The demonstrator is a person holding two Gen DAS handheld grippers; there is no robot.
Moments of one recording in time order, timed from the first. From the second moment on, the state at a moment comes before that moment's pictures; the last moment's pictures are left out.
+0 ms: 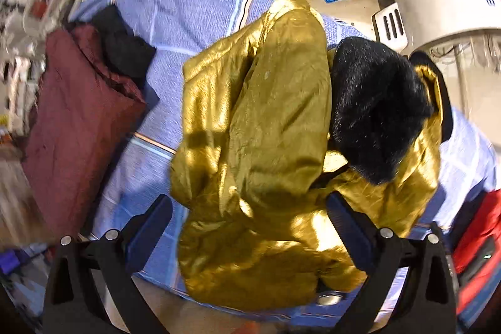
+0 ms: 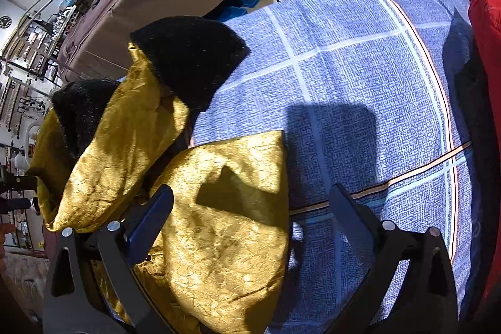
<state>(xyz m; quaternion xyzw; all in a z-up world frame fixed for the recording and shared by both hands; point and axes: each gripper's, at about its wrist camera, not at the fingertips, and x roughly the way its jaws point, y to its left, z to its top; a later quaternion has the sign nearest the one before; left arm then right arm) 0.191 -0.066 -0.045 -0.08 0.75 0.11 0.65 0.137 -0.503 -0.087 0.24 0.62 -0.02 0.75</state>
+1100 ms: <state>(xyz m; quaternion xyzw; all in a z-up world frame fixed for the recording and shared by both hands) 0.108 0.131 -0.041 -0.20 0.78 0.00 0.60 0.210 -0.403 -0.100 0.09 0.64 0.08 0.76</state>
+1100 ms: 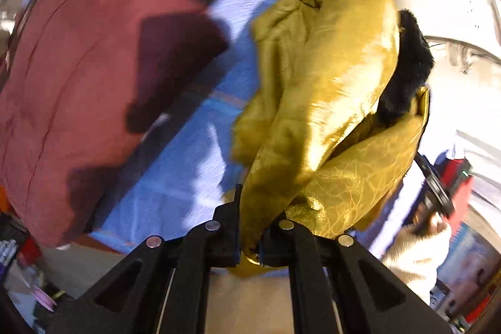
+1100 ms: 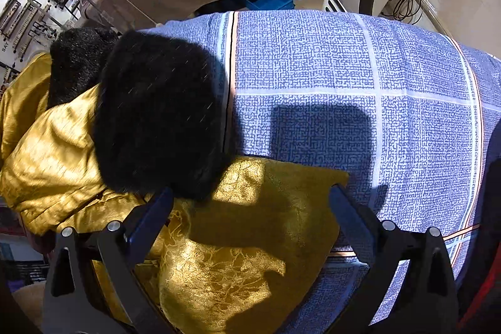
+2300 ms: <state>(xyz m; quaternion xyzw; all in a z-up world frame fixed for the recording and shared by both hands) -0.049 0.307 -0.084 -0.16 0.72 0.01 0.68 0.252 -0.259 -0.116 -0.07 0.55 0.07 0.83</state>
